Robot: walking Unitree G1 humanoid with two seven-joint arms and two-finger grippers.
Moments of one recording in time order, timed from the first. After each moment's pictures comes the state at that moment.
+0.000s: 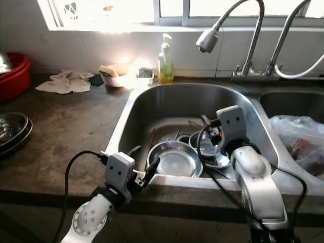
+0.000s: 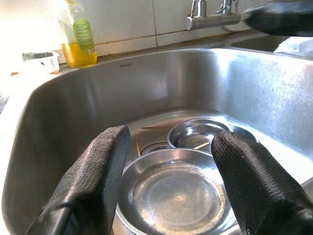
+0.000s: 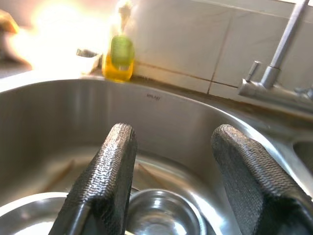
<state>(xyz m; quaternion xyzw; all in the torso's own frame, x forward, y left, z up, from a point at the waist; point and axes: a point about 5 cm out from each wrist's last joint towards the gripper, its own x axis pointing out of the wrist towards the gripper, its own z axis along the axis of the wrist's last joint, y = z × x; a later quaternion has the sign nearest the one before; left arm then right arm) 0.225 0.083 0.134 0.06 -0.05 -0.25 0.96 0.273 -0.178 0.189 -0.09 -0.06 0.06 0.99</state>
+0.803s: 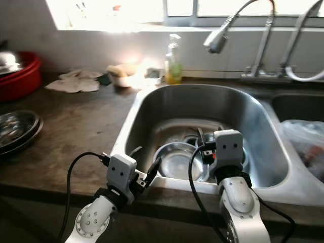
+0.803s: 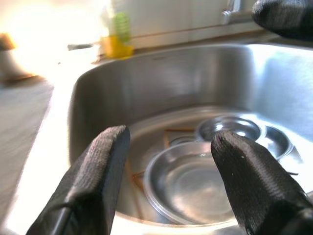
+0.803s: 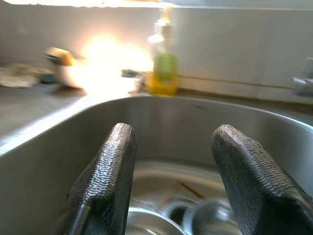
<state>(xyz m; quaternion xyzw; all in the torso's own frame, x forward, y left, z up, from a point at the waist) 0.223 0.080 0.132 0.06 -0.05 -0.25 0.97 0.246 -0.145 0.182 -0.03 -0.08 0.04 1.00</state>
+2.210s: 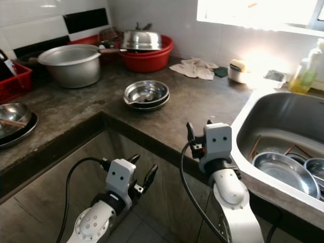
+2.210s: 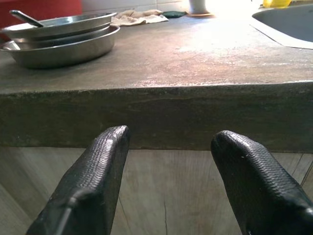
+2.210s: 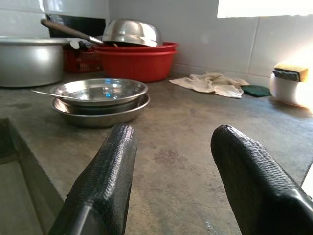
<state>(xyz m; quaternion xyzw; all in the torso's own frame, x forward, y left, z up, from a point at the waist) 0.221 0.084 0.116 0.06 -0.01 -0.23 0.97 0.254 -0.132 0.184 -0.02 -0.08 0.07 0.99</state>
